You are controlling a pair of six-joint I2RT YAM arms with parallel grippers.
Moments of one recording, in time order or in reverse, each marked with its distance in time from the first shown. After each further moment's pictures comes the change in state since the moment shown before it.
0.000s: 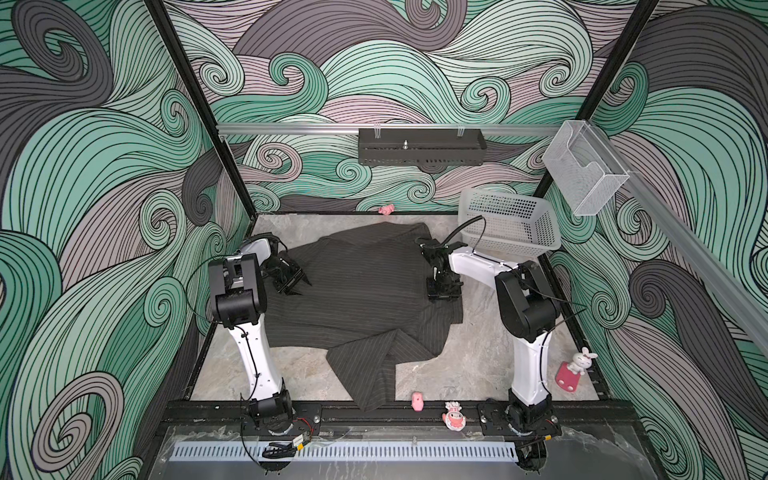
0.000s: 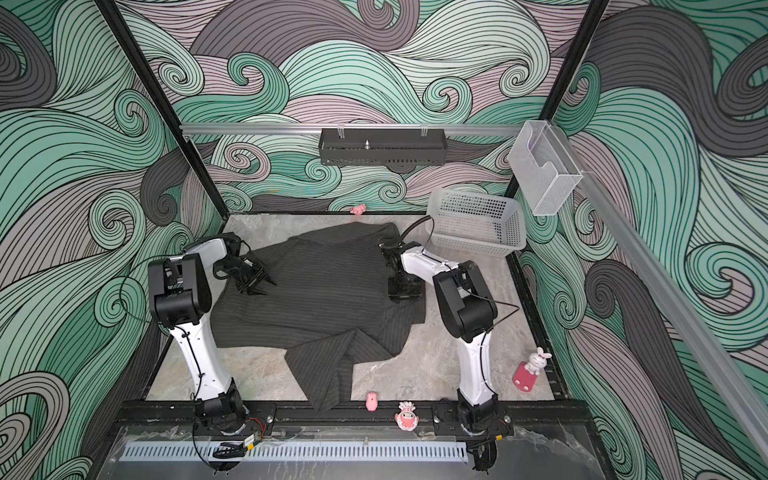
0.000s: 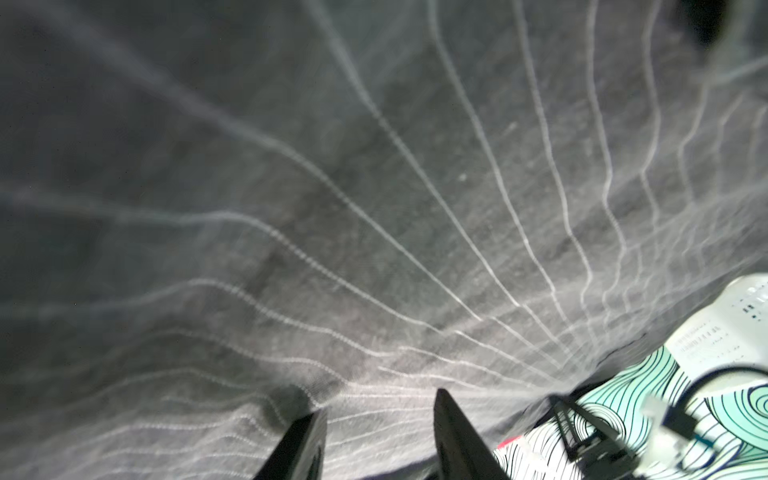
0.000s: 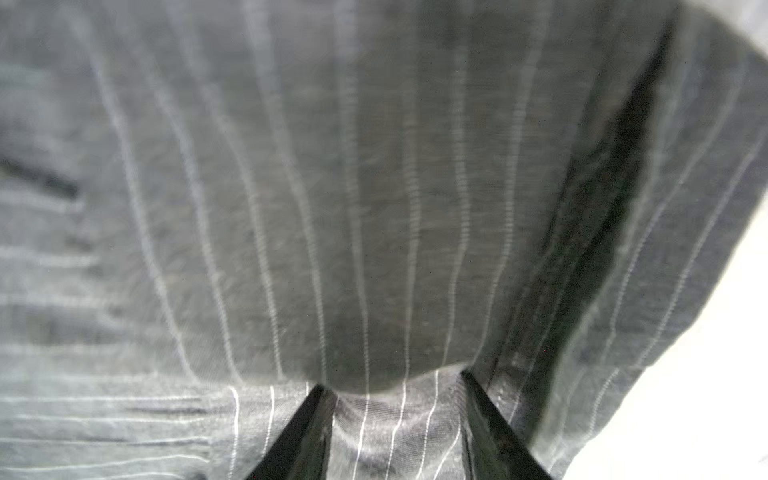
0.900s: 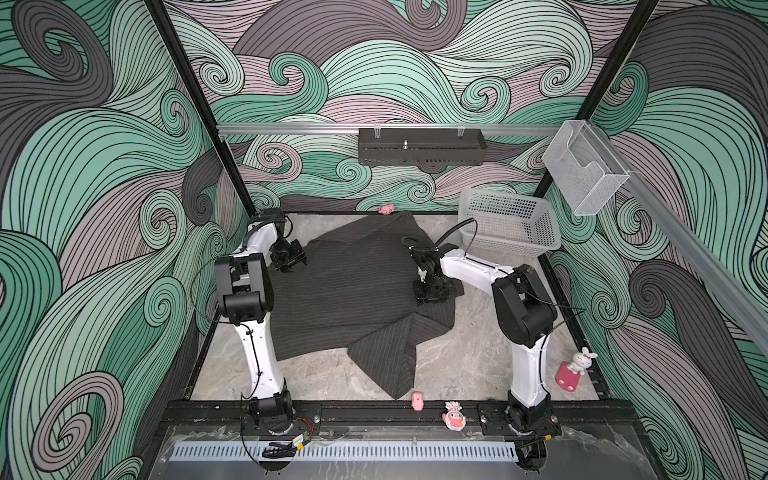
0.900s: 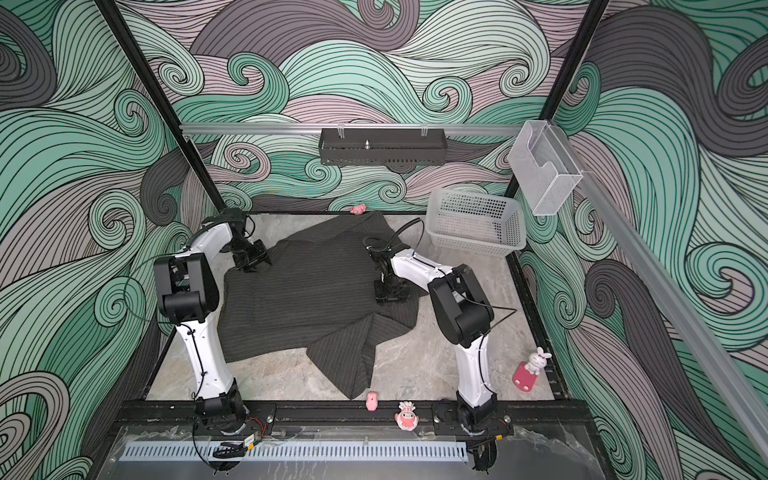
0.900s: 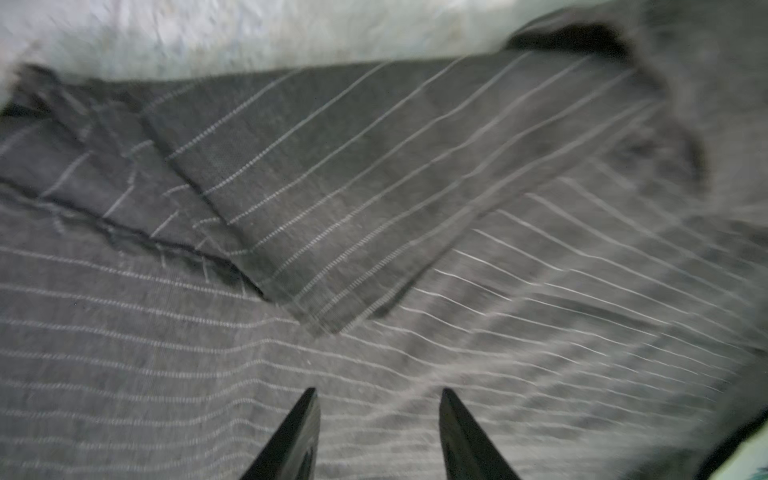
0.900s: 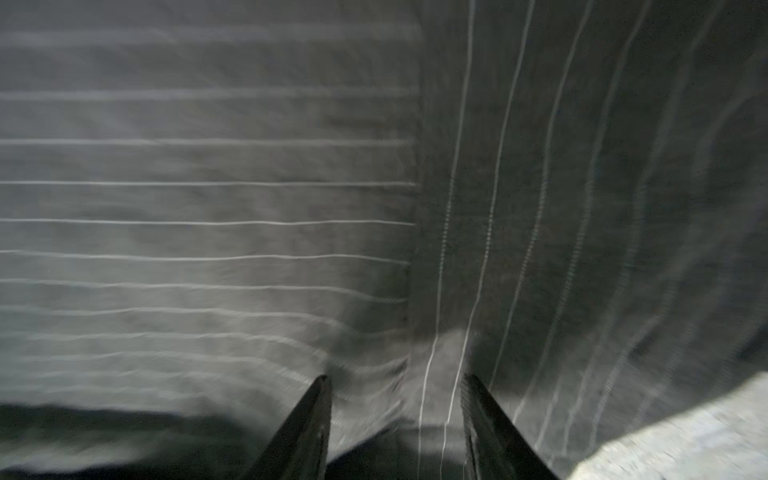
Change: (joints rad) left arm -0.073 0.059 0.291 -0.018 -0.287 0.044; right arm 0.119 -0.050 -0.070 0.038 -0.138 -0.033
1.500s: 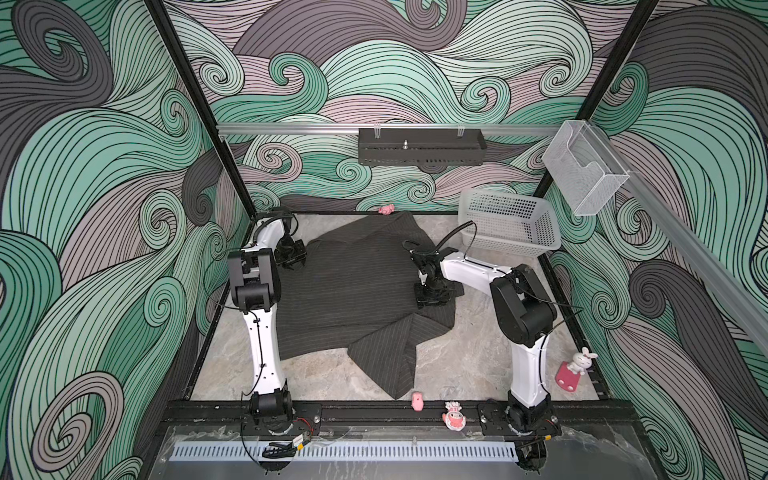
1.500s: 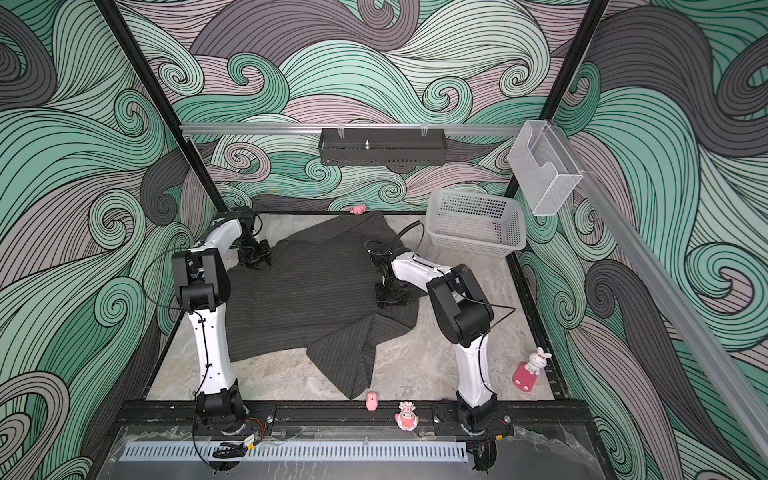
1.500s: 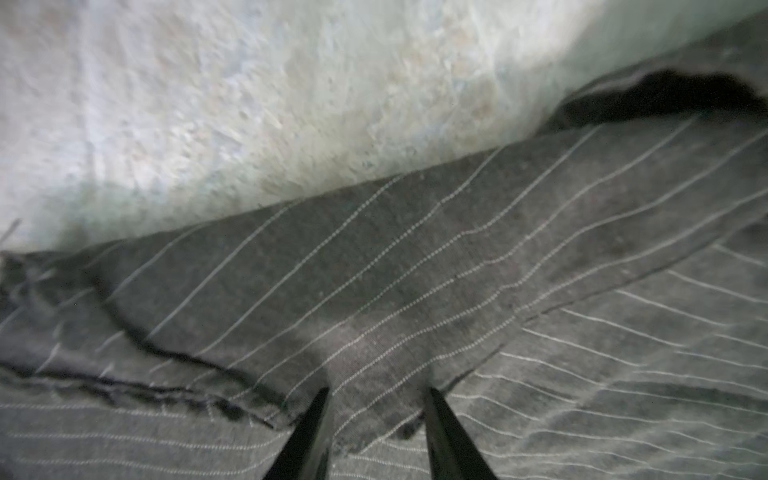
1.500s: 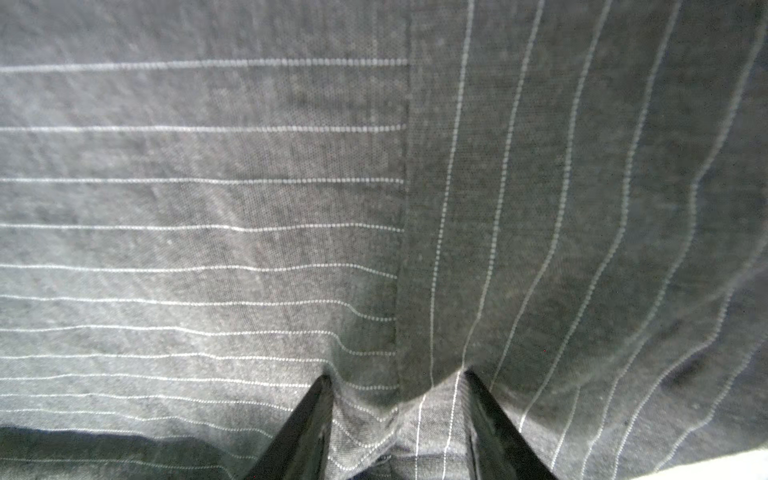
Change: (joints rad) left arm -0.028 0.182 0.225 -0.092 -0.103 0.098; right arm -0.005 -0.010 -0.036 0.043 -0.003 -0.005
